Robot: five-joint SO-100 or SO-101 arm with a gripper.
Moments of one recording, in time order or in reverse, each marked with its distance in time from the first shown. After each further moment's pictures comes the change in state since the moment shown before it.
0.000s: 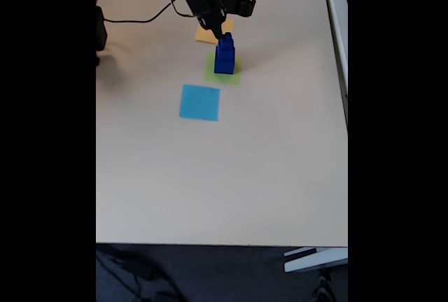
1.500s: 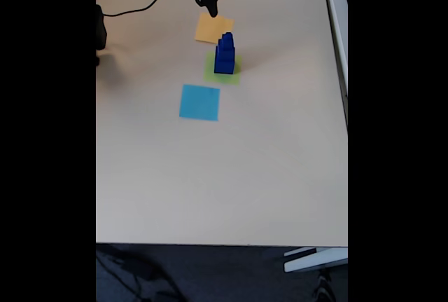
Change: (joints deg) arm -4.5 -0.5 -17.6 19.1 6.1
